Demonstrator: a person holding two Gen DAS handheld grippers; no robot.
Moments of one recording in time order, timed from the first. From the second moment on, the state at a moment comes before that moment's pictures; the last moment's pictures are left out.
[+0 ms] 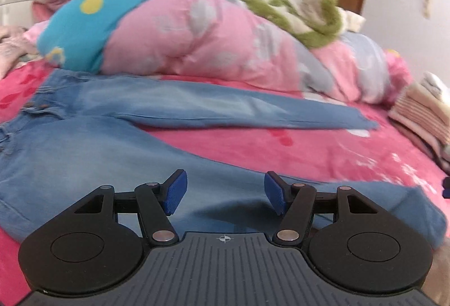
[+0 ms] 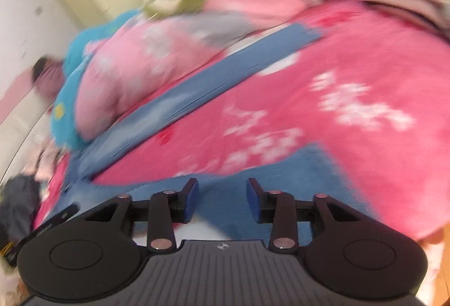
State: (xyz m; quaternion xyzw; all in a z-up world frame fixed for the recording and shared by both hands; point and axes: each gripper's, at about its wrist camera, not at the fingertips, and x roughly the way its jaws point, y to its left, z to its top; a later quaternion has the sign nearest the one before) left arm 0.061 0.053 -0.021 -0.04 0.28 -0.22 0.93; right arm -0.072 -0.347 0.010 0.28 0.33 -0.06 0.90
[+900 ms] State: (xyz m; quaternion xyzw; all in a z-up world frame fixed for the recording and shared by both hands) left arm 0.021 -0.062 -0.050 0.11 0.35 -0.30 0.88; right arm -0.040 -0.419 -0.054 0.33 0.33 -0.01 0.89
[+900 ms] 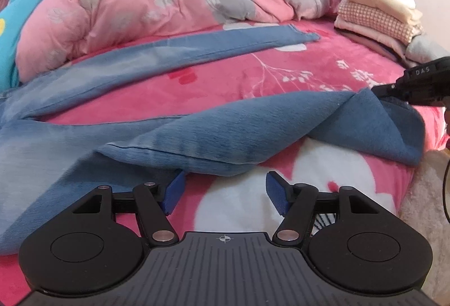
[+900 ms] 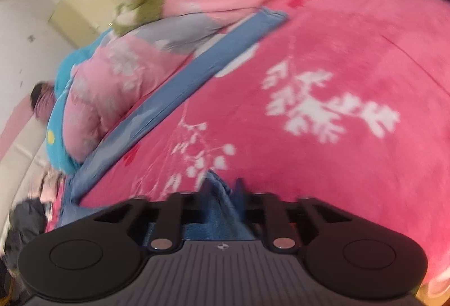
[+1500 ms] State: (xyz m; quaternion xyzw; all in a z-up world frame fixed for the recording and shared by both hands) left arm 0.086 -0.066 -0.040 -0.13 0.39 -0.33 0.85; right arm -0.066 -0.405 0.048 0.10 0.17 0.24 0.95
